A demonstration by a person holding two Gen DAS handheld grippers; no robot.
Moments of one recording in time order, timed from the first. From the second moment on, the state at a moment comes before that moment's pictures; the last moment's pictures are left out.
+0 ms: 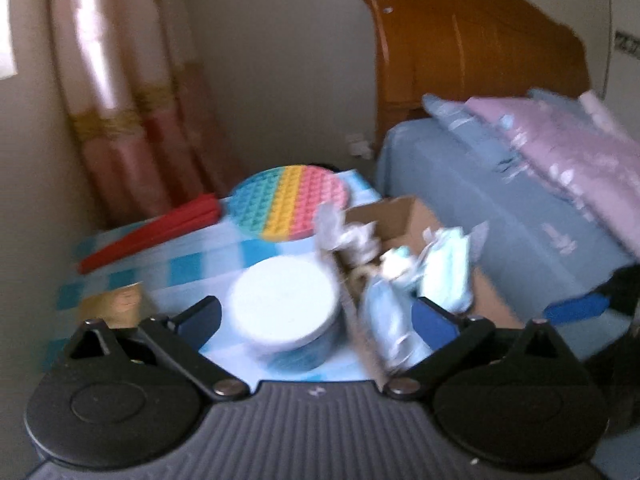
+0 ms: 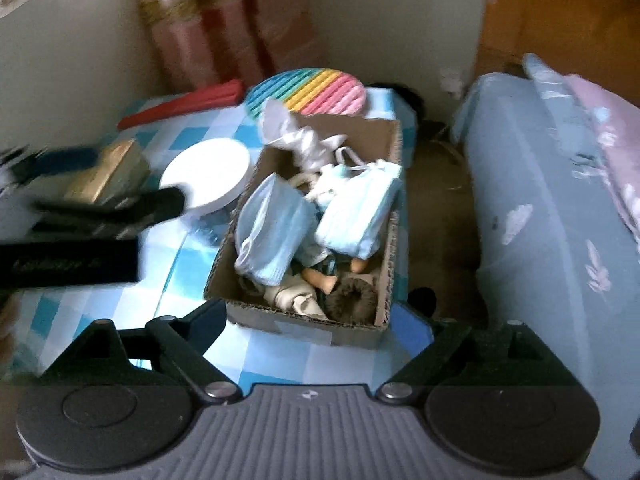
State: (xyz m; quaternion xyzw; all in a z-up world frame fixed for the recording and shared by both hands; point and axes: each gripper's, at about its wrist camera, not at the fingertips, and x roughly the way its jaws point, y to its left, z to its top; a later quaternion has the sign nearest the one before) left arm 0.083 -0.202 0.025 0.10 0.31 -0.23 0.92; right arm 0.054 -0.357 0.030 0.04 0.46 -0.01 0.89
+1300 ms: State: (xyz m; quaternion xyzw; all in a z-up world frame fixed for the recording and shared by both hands) left arm 0.048 -0.143 0.016 0.12 0.36 -0.17 0.91; right arm 0.016 -0.309 0.029 0.06 0.41 -0.14 0.90
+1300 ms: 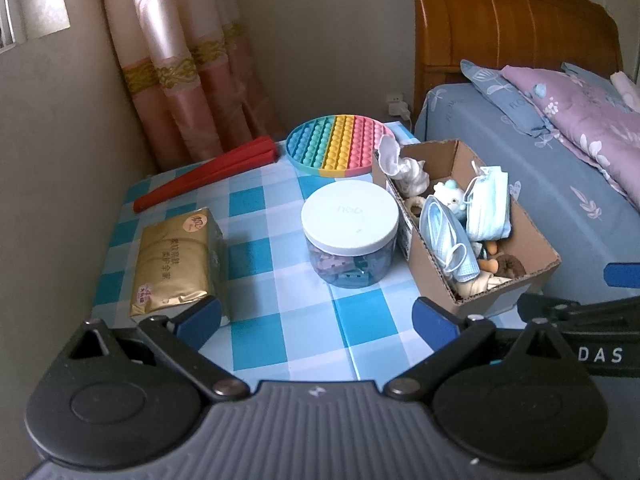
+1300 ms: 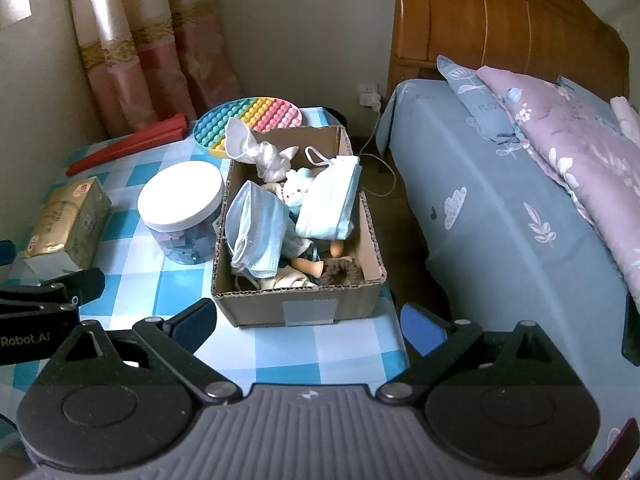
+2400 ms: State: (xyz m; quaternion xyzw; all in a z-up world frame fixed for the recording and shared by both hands) left arm 0.050 -0.141 0.019 0.12 0.35 -0.16 0.91; right arm 0.015 -0.307 0.033 0.06 0.41 -0.14 0.90
